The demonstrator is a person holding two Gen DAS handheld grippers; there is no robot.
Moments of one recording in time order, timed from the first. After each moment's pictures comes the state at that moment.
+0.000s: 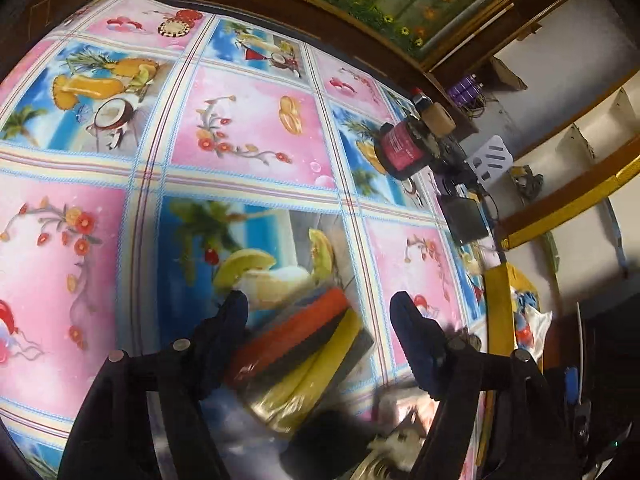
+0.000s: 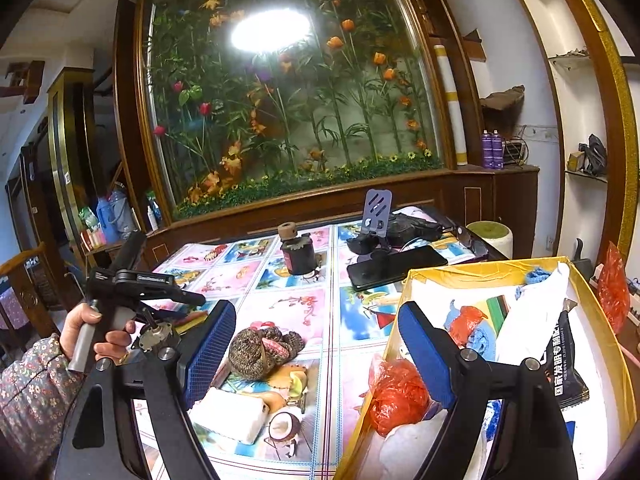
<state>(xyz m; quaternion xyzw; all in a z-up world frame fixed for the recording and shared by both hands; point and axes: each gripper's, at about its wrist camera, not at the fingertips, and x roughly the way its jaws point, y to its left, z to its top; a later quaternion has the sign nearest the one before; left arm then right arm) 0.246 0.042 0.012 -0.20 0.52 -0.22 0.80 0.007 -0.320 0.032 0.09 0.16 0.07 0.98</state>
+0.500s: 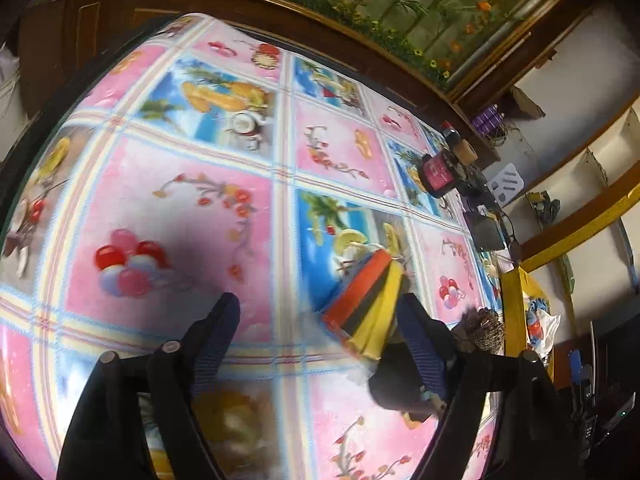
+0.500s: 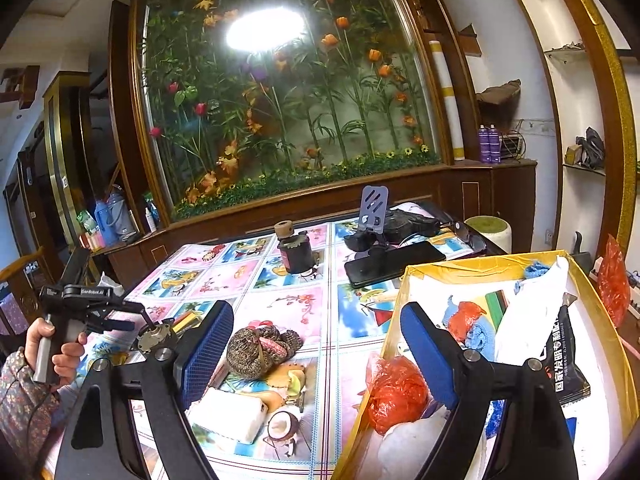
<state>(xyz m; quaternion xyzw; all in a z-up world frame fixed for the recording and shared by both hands) 0.200 0.108 0.032 -0.20 0.49 -0.16 0.84 0.008 -0.322 0.030 0.10 0.16 0.06 0.98</state>
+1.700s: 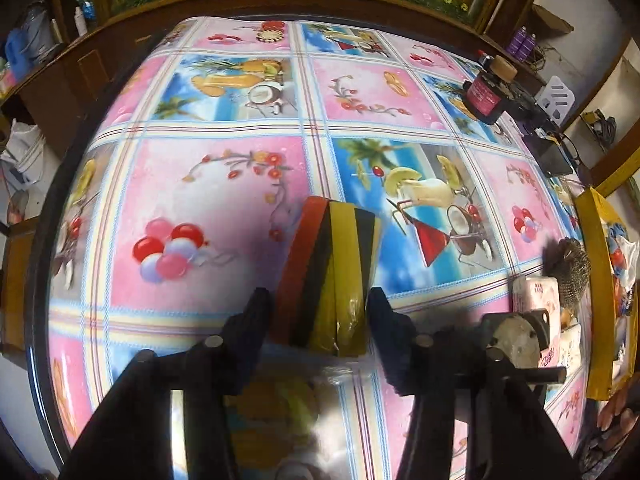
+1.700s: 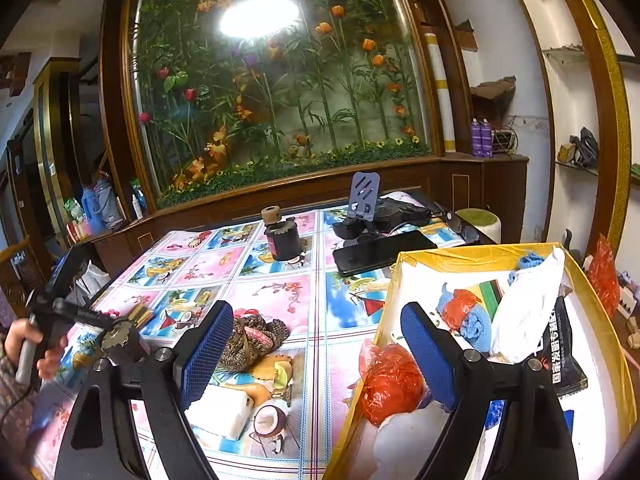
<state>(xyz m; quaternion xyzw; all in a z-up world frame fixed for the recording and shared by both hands) 0.184 0.096 0.015 -0.03 0.53 -0.08 0.84 0.019 -0.318 0.026 0.09 0.19 0.03 0.98</state>
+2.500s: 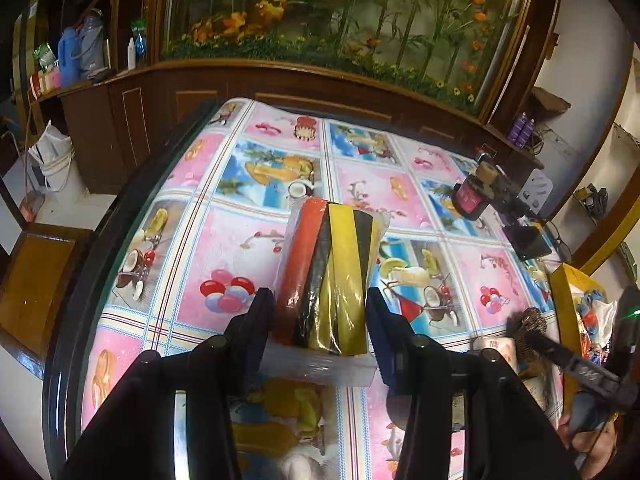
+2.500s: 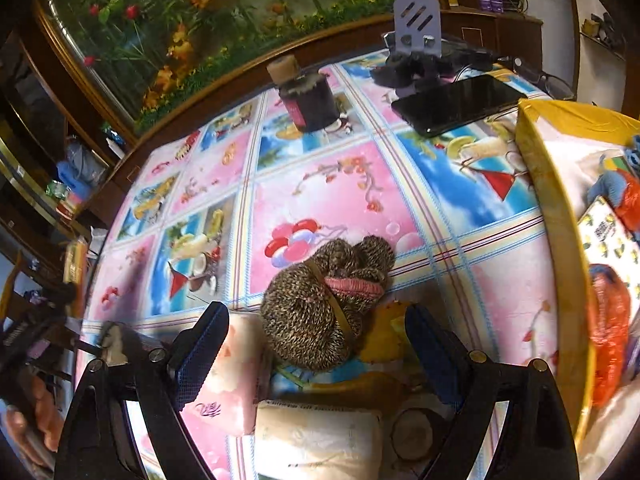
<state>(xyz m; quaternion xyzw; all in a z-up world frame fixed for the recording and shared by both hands) 0.144 0.122 0.078 -0.09 0.40 -0.05 0.91 0.148 -0.235 -0.041 0.17 0.43 0.05 0.88</state>
